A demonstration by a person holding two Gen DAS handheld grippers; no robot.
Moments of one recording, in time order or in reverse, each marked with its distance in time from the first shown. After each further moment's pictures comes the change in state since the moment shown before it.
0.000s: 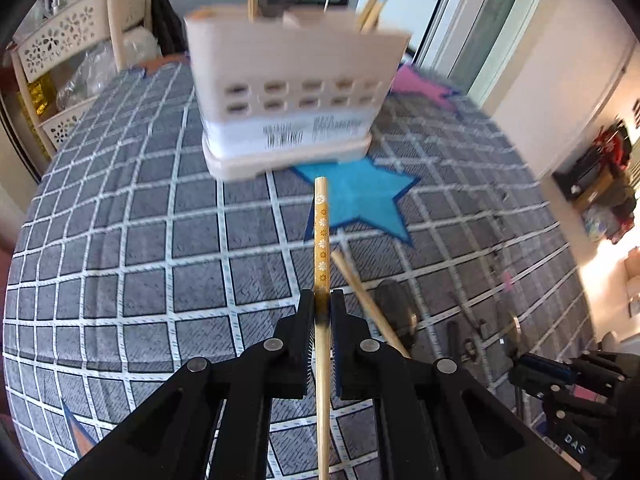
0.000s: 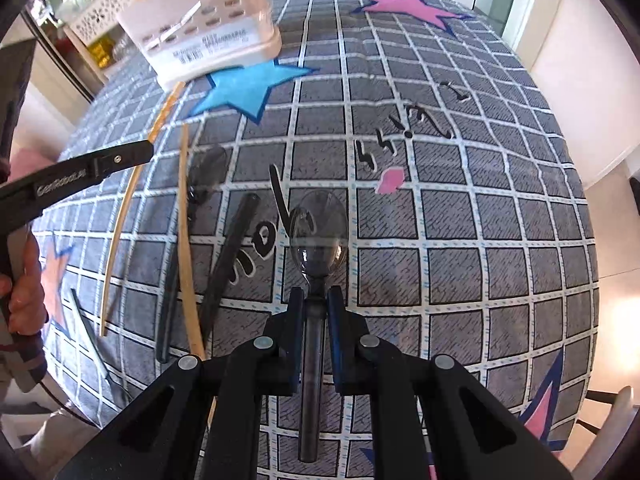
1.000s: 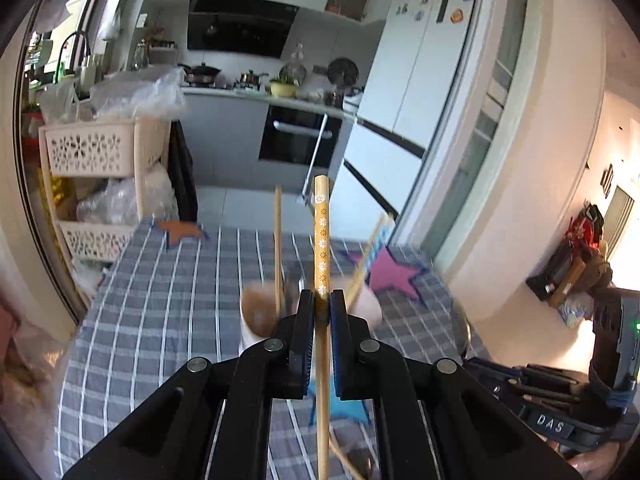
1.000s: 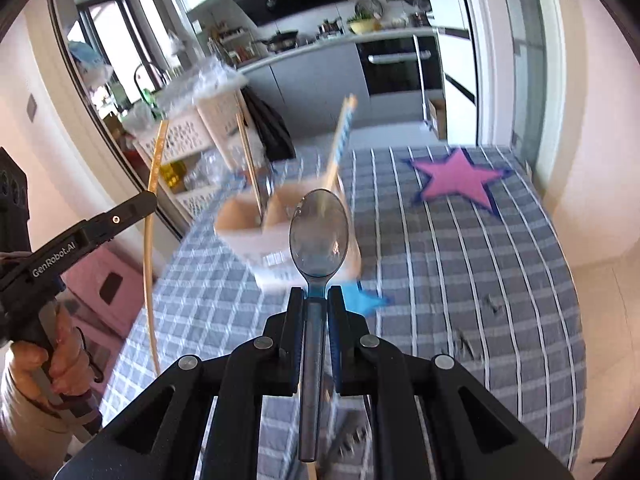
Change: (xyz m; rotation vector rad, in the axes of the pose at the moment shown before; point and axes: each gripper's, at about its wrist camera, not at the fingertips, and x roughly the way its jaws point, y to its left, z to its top) left arm -0.140 0.030 0.116 -0.037 -0.463 -0.067; right arm -0.111 0.031 0.129 -0.004 -0.416 0.223
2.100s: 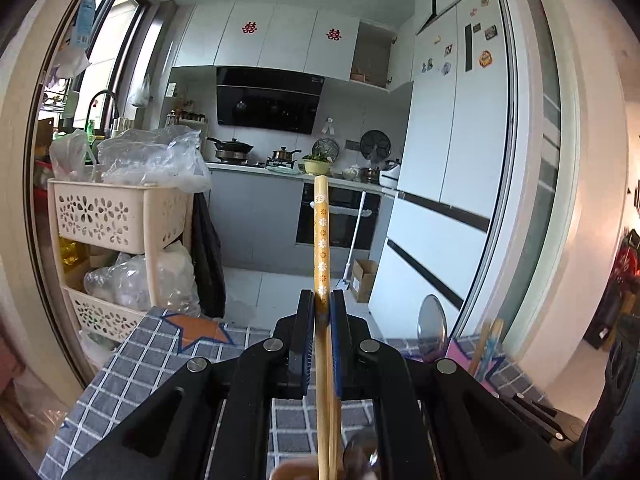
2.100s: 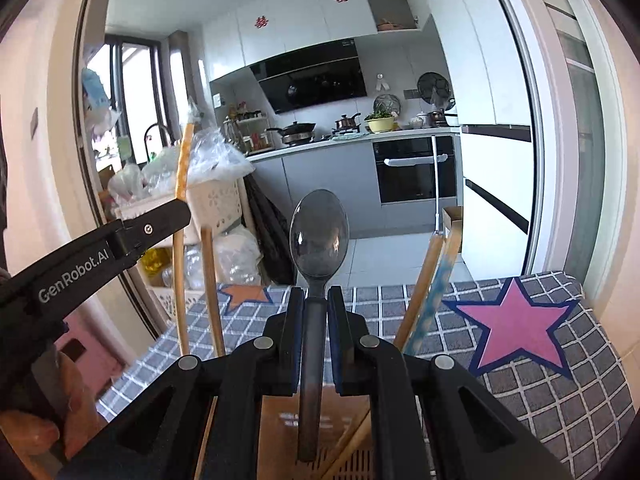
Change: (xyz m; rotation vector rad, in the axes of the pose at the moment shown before) left arm 0.115 0.033 0.025 0.048 -0.309 0.166; right arm 0.146 0.029 0.067 -0.139 -0.380 -0.044
